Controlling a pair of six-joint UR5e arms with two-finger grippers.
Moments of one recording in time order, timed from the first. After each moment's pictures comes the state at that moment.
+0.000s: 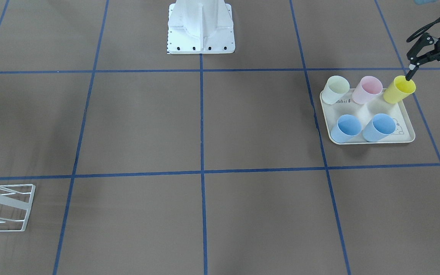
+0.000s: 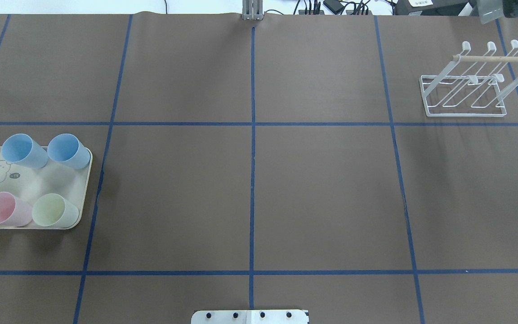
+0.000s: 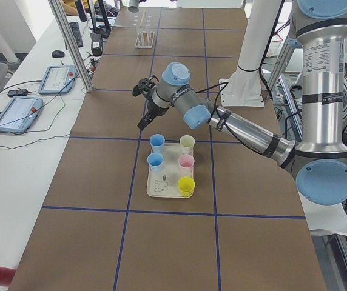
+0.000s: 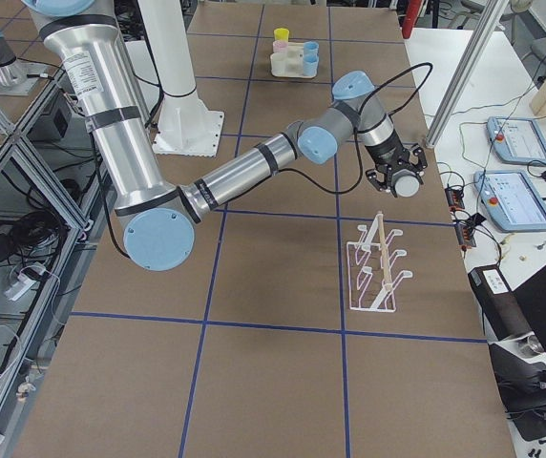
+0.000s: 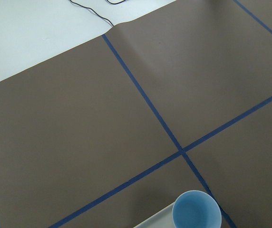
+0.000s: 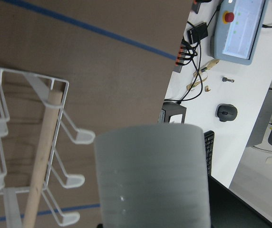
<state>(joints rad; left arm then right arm) -1.25 -1.49 -2.10 -2.02 -2.20 -0.28 1.26 -1.23 1.75 -1.32 1.75 -1.17</state>
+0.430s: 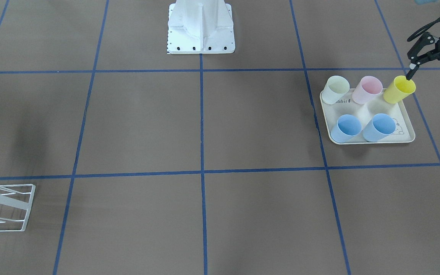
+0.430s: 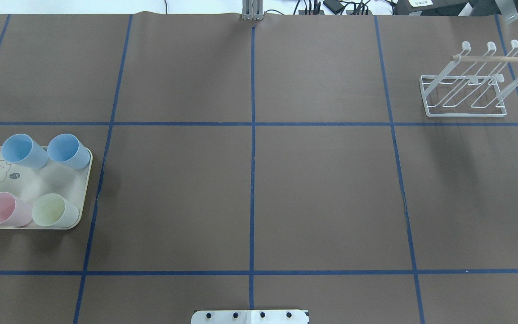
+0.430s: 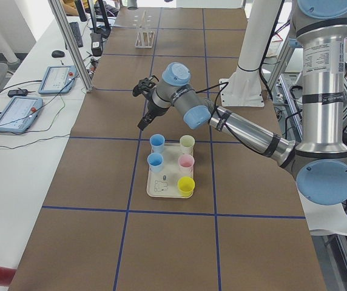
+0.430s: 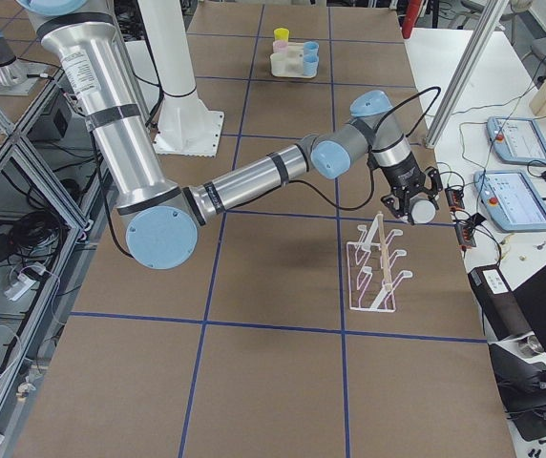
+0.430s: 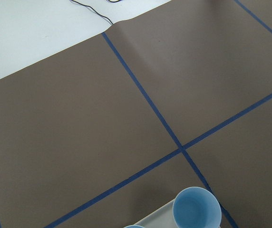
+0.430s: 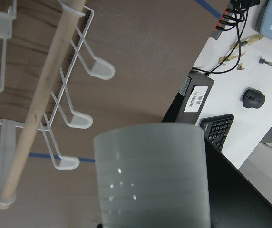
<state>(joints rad) -1.25 -1.49 -2.10 -2.02 -2.20 -0.29 1.28 -1.20 1.63 -1.32 1.67 -1.37</state>
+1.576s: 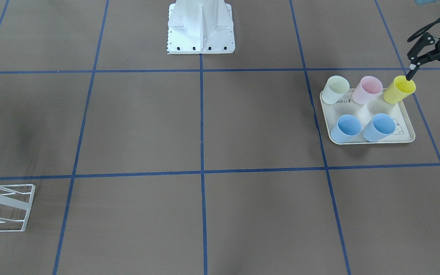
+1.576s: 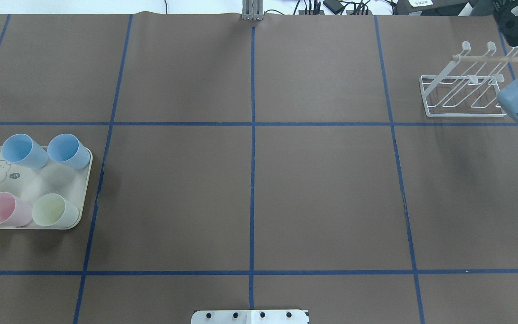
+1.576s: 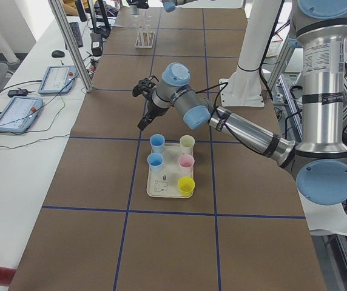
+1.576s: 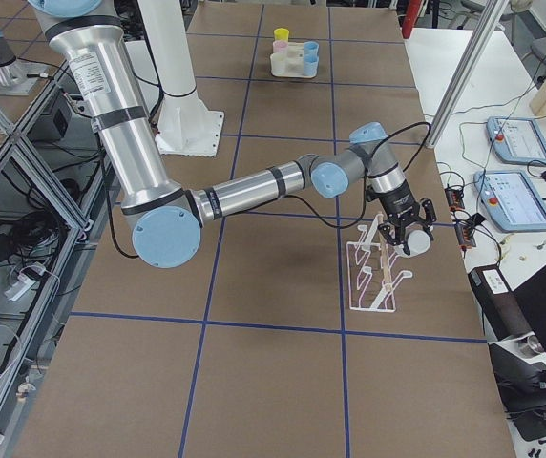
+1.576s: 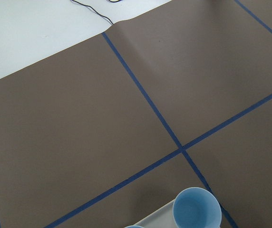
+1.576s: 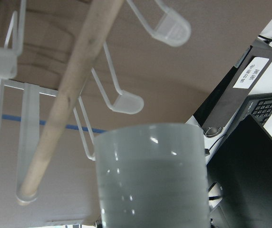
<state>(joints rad) -1.25 -1.49 -2.10 -2.02 -2.20 -0.29 1.19 -1.22 1.53 -1.32 1.48 -1.38</state>
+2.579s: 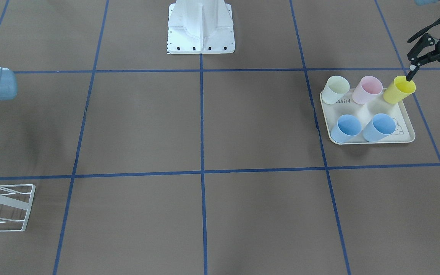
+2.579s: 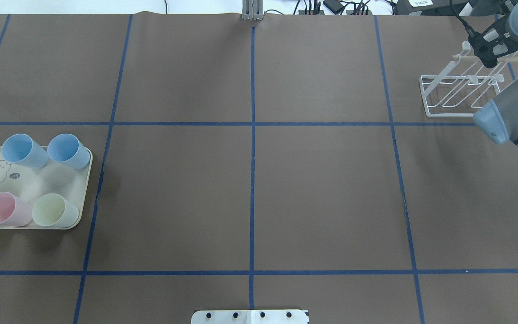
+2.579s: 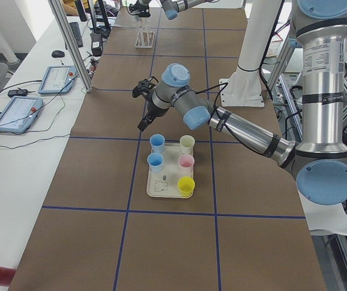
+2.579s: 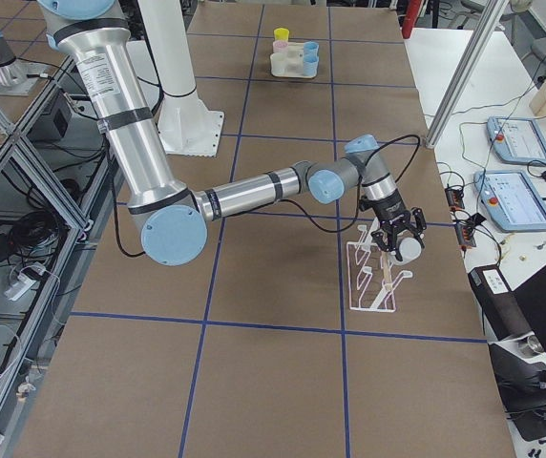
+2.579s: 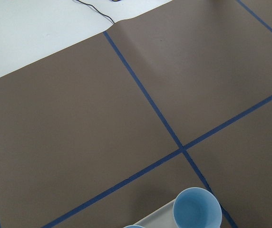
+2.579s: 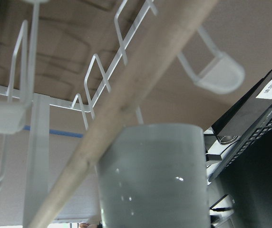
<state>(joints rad) -1.25 -1.49 -2.09 -2.02 -2.20 -0.30 1.11 -1.22 1.48 -1.32 1.39 -1.36</state>
